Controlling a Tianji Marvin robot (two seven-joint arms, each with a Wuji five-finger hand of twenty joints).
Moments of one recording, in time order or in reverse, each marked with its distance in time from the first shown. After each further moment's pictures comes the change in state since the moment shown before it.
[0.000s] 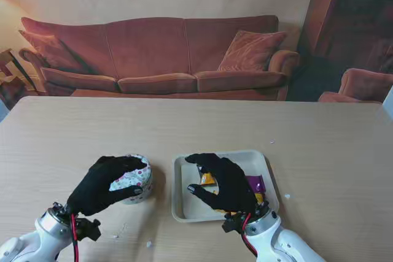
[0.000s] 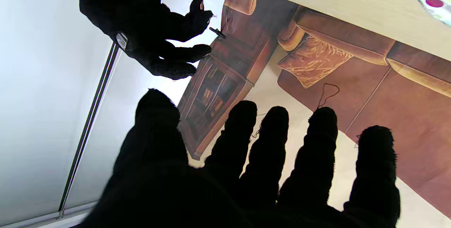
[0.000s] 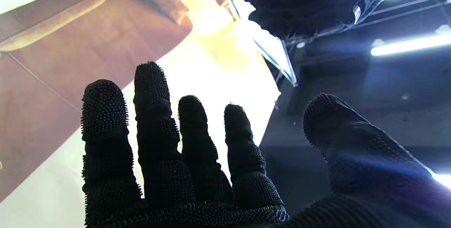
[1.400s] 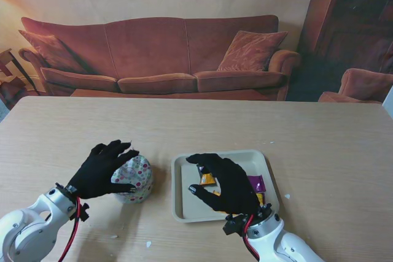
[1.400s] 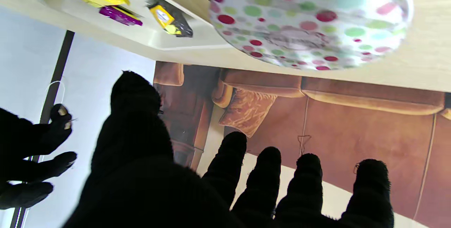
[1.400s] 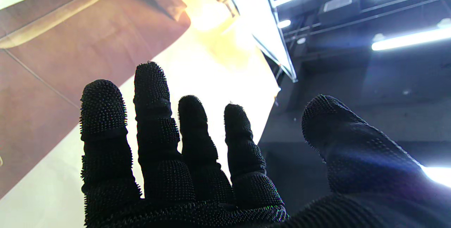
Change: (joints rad) left arm -0.183 0.053 0.011 0.163 0.302 0.162 -0.097; right arm -0.041 0.000 0.021 -0.051 0.008 0.004 0.013; left_hand -0.077 -0.141 -0.006 0.000 -0.317 -0.041 -0.098 -0.038 -0.449 -0.042 -0.033 -0.026 -0.399 -0.137 -0.195 -0.101 -0.146 -0.105 -0.432 -0.005; right_hand 0.000 0.011 0.005 0.000 0.002 0.000 0.000 0.000 0.000 0.000 0.000 -0.004 0.000 0.000 -0.002 0.000 -0.003 0.012 -0.010 0.000
